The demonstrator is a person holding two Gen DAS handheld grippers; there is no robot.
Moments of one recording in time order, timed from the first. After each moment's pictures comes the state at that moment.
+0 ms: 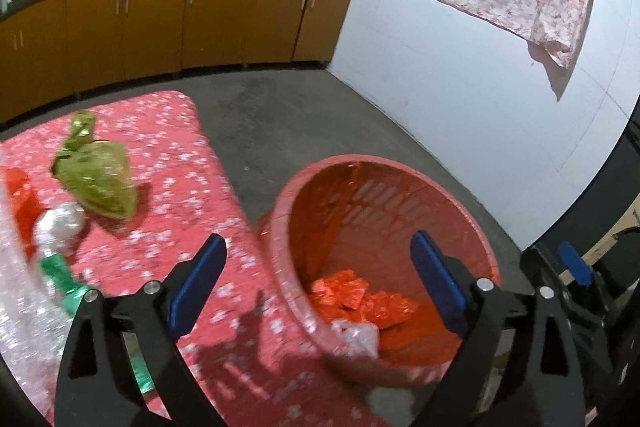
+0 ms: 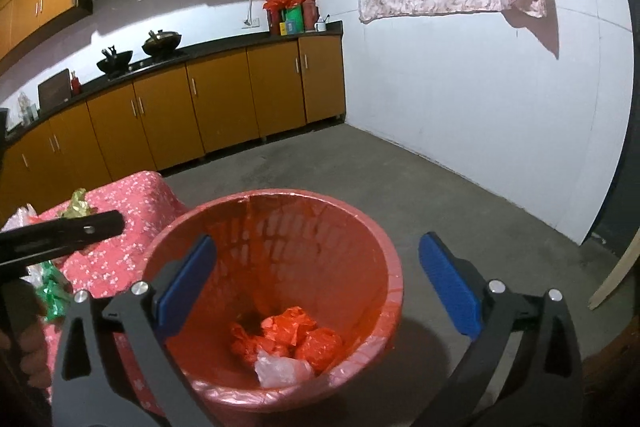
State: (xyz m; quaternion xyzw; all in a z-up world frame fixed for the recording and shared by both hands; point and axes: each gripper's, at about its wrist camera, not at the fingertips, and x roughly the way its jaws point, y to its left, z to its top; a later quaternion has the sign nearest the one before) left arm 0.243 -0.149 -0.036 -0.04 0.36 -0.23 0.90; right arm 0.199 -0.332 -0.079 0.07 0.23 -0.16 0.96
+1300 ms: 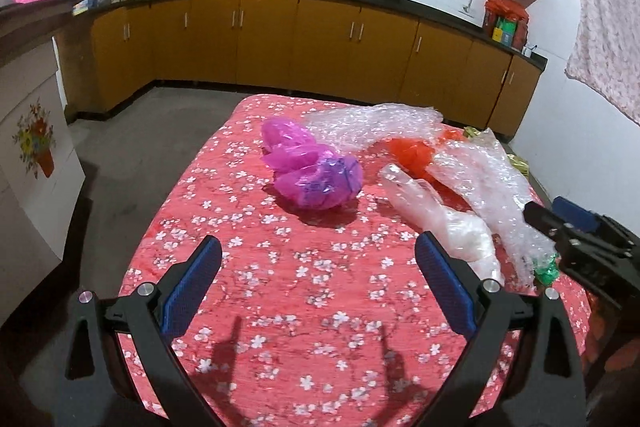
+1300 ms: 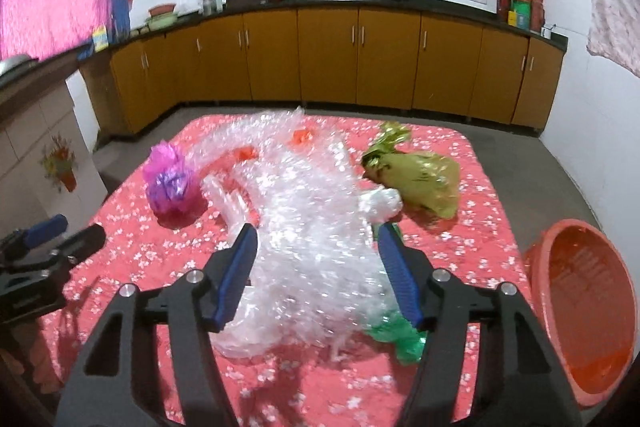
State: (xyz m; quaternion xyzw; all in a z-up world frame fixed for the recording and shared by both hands) left arm 0.134 0.189 -0.055 -0.11 0.31 0.09 0.94; right arm 0.265 0.006 -0.074 -0.06 0.31 0.17 0.93
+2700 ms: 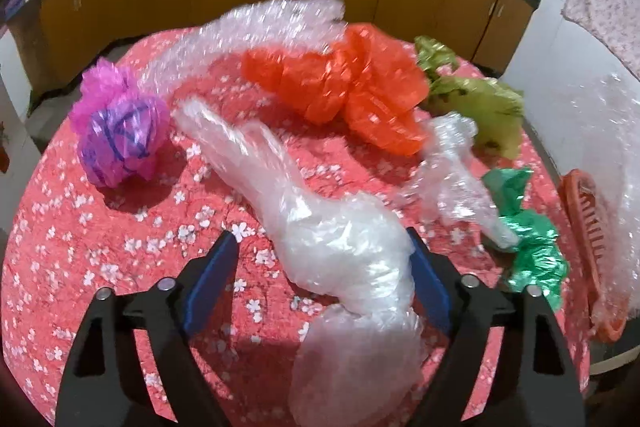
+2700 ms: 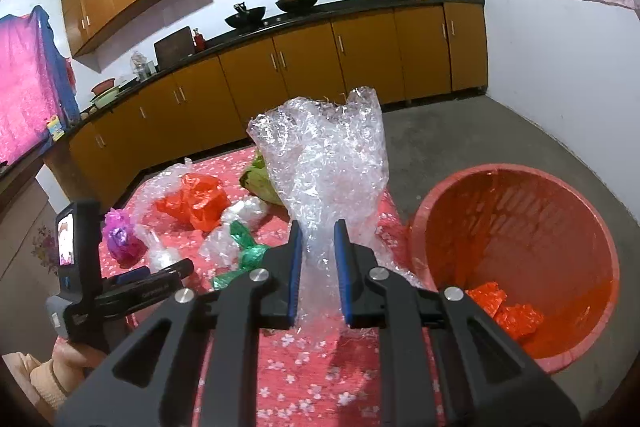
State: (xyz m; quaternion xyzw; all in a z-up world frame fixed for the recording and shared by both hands) left arm 0.243 0.083 -0.106 -0.10 0.43 0.04 0.90; right arm 0.245 -0.153 -0.058 0.09 0.28 0.08 0.95
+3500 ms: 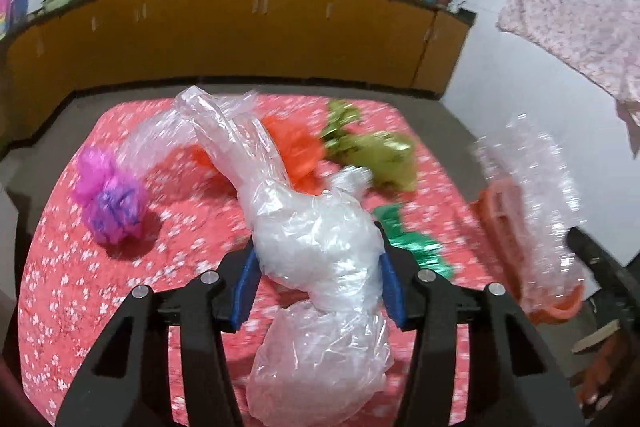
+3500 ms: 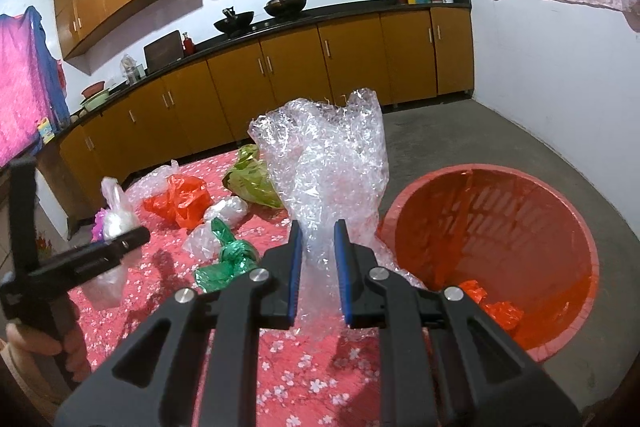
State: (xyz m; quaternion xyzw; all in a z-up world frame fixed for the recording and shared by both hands) left arm 0.199 0.058 -0.031 -0.07 0.35 -0.07 0.93; right arm 0.227 -0.175 -0.056 0.09 0.27 0.06 0.96
